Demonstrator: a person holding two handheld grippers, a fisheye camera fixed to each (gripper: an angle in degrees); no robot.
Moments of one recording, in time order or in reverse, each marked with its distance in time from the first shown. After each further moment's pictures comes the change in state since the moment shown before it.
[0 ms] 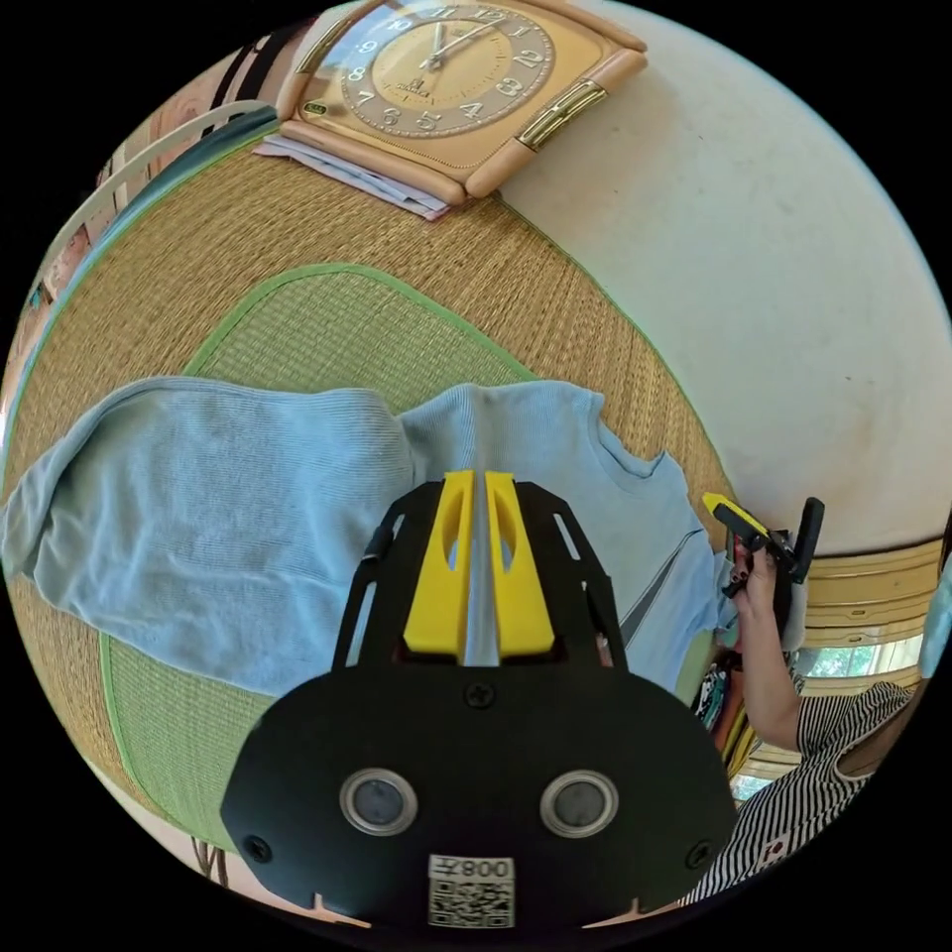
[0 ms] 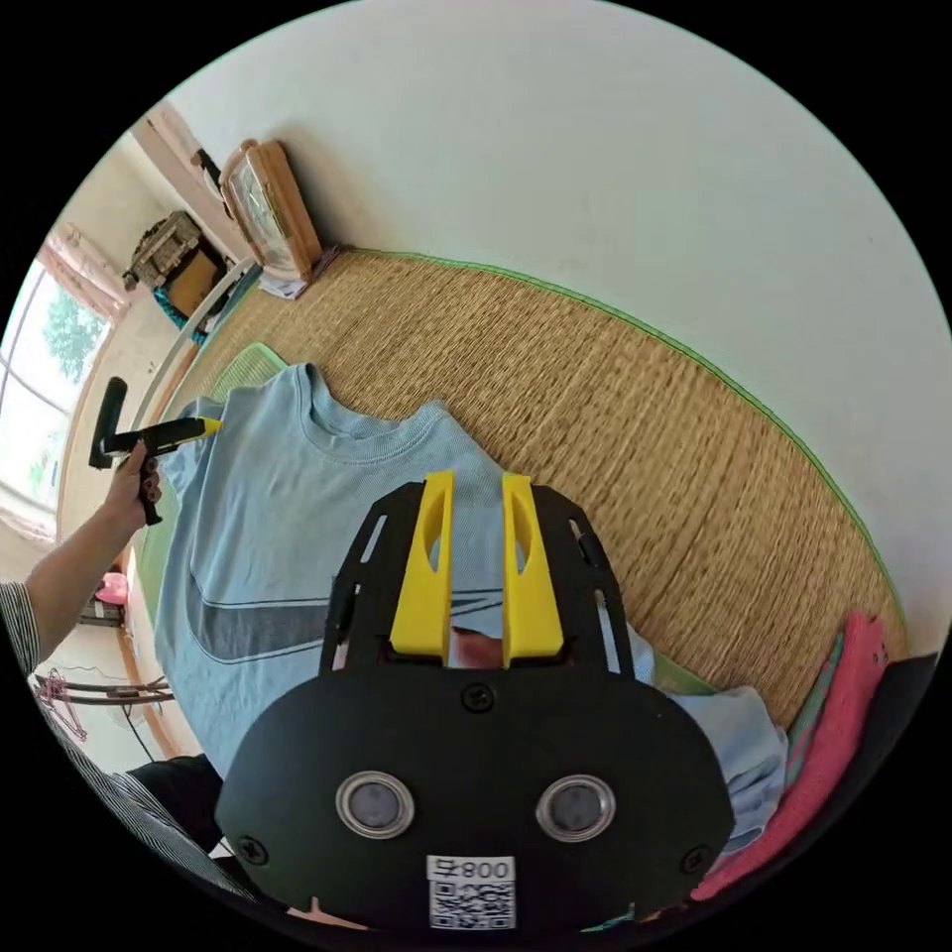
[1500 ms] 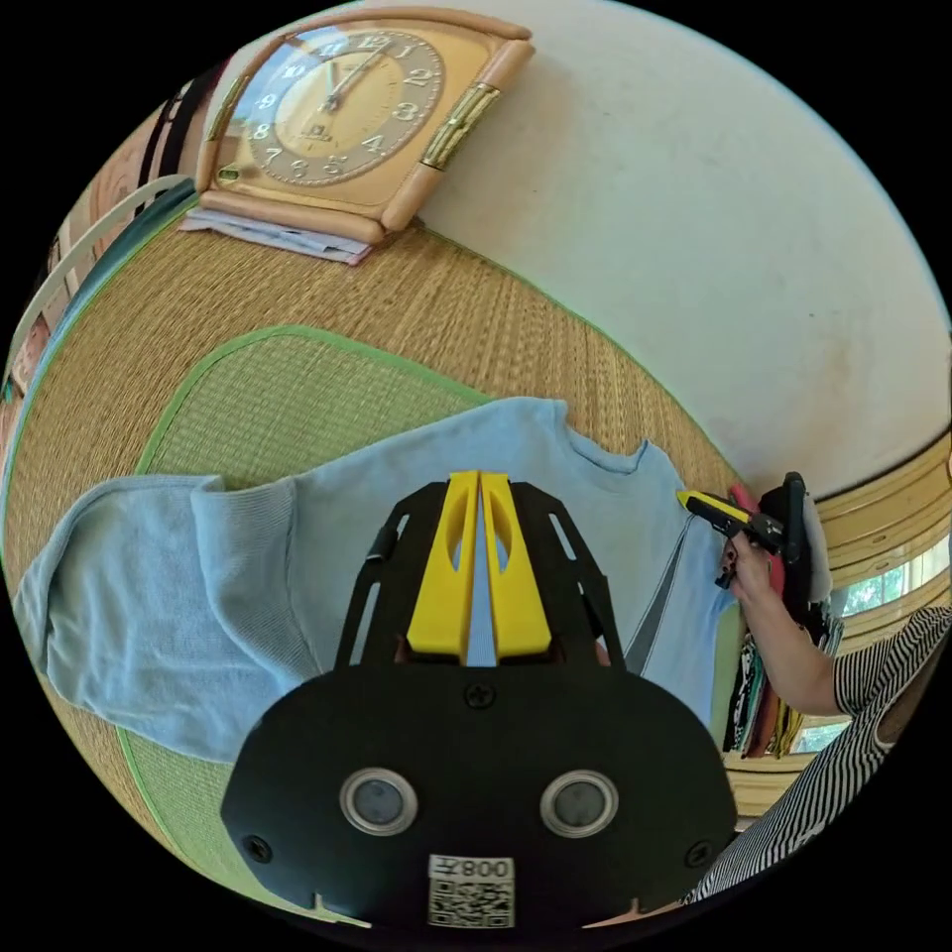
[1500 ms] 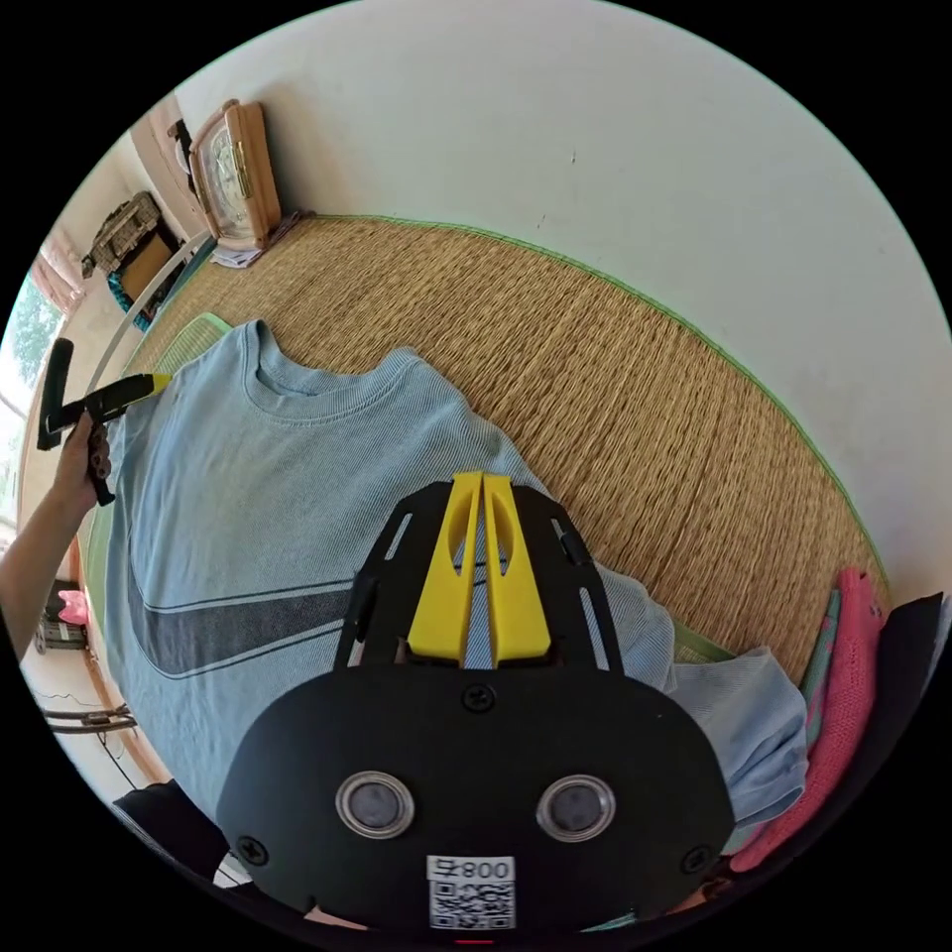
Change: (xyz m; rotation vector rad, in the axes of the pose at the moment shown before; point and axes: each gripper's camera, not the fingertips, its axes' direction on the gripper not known) left arm 0.119 -0.036 -0.001 0.007 0.014 0.212; right arm 0.004 0.067 -0.002 0.038 0.080 0.101
